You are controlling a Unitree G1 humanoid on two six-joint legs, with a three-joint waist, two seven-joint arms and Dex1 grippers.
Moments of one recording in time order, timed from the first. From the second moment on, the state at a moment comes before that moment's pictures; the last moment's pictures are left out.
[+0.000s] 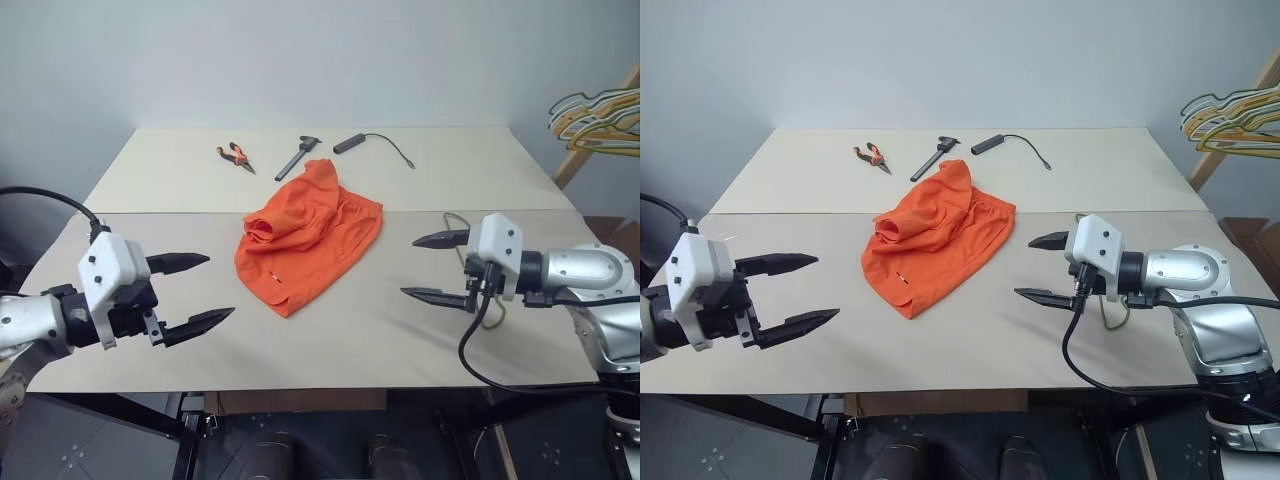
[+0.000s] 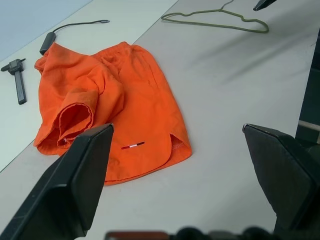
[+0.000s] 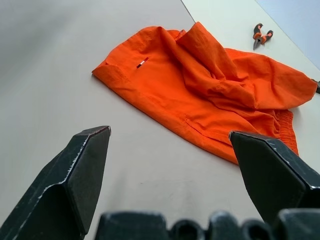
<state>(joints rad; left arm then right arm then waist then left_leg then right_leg) 0.10 0.97 0.51 -0.62 -0.71 0.58 -0.95 -0.37 -0.86 -0.02 -0.25 0.37 0.30 1.10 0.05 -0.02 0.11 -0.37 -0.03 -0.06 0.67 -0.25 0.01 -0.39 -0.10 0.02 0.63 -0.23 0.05</state>
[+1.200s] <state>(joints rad) 0.11 0.95 0.43 -0.66 -0.68 0.58 -0.91 -0.66 -0.61 0.37 0.34 -0.38 -0.37 0.82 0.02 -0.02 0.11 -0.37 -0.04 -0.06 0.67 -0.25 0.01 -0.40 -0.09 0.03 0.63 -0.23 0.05</state>
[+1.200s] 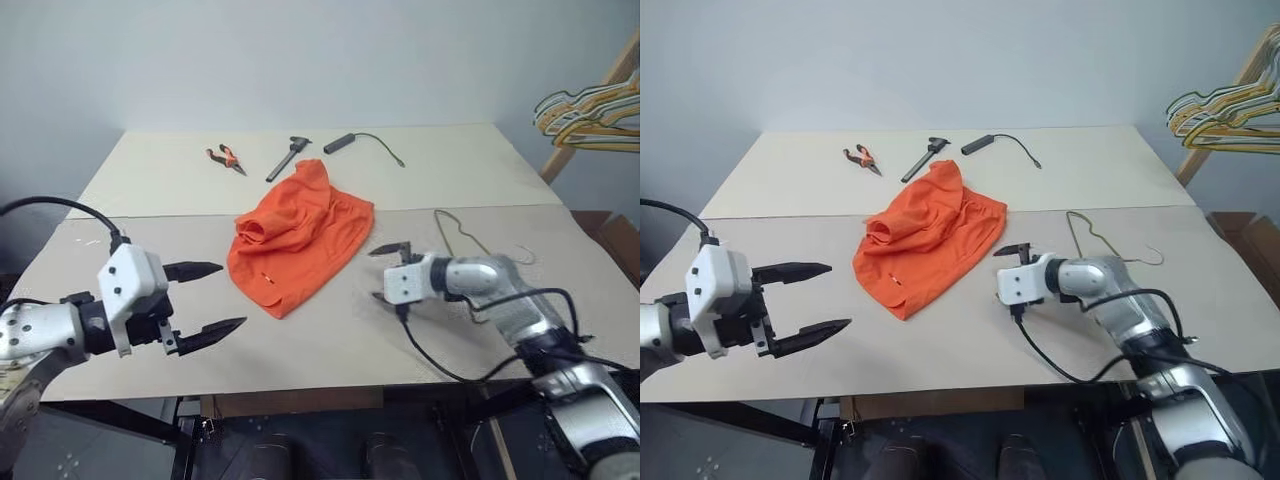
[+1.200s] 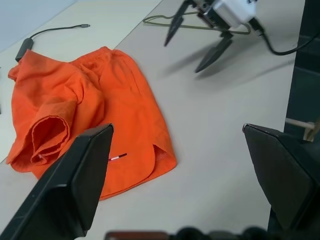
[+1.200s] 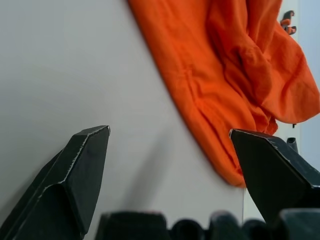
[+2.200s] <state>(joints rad) -0.50 0.62 -0.39 -0.17 -0.24 0.97 -0.56 -0.61 -0.68 0.34 0.15 -0.10 -0.36 1.05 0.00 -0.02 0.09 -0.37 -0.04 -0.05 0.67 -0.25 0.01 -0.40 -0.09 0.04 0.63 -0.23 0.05</state>
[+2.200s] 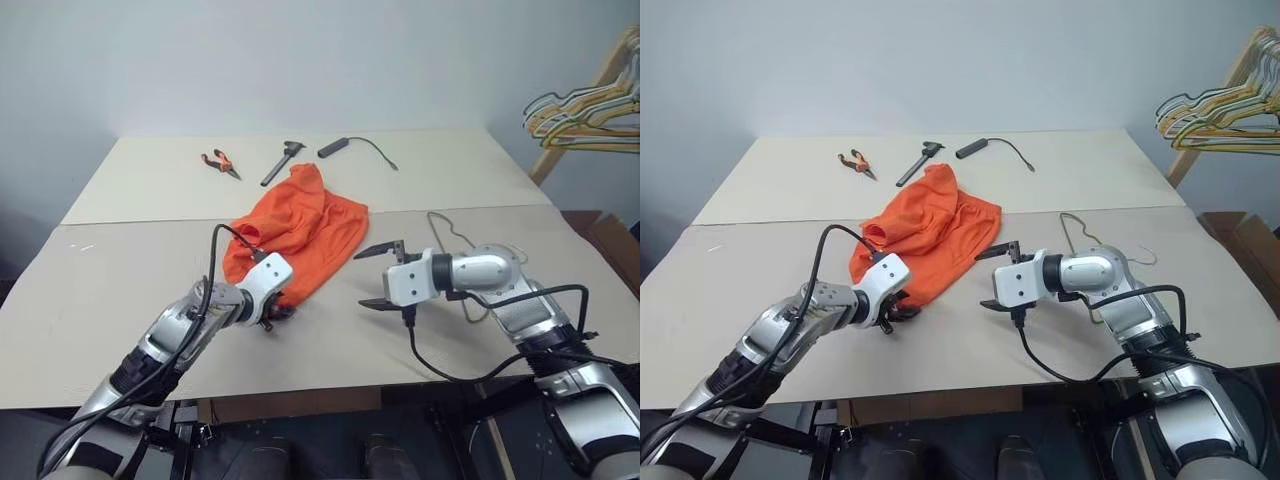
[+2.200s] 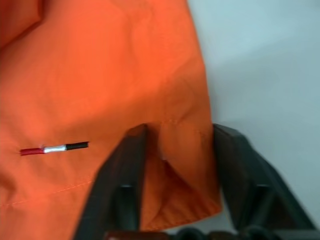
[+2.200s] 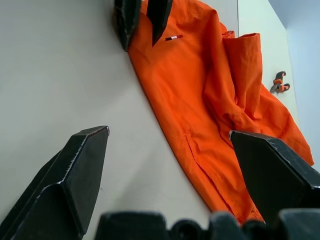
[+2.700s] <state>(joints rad) -0.22 0.98 -0.15 -0.46 -0.28 0.80 -0.79 -0.62 -0.65 0.34 0.19 -0.13 -0.36 1.01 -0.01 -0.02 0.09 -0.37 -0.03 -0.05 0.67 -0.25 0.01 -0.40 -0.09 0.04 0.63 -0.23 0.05</state>
